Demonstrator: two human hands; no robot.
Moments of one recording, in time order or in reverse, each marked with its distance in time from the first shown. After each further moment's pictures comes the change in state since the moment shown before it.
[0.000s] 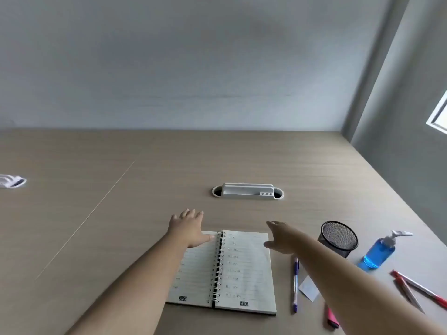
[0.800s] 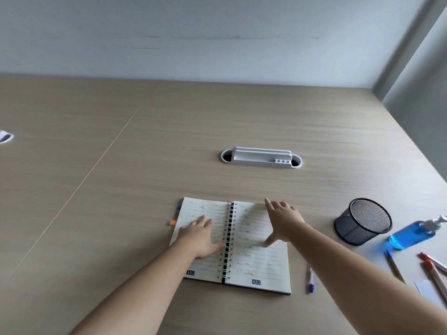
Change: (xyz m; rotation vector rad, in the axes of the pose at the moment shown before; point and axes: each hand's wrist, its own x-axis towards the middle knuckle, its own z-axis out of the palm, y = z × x) left_hand 0.016 -0.009 0.092 -0.032 -0.260 0.040; right_hand 0.047 -0.026 0.044 -0.201 -0.075 -0.041
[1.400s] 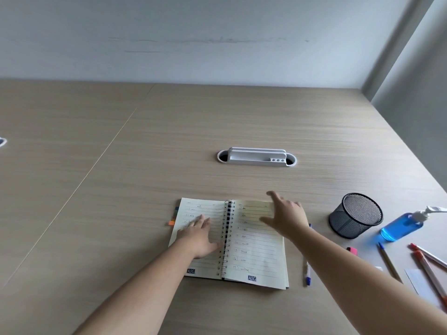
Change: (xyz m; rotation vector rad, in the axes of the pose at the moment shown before) left_hand -0.001 -0.003 0.009 -0.066 0.000 0.000; right_hand -0.021 -0.001 0.002 0.295 0.379 0.155
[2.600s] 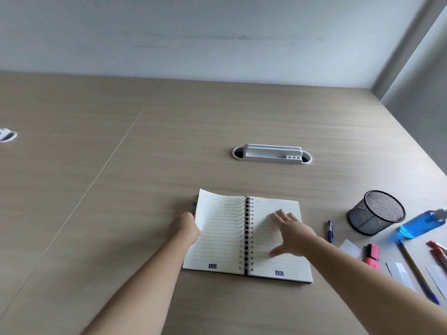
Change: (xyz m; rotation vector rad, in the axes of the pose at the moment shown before) left_hand 0.000 -0.068 -0.003 -0.453 0.264 -0.345; right_hand -0.031 -0.030 0.029 -0.159 -0.449 -0.046
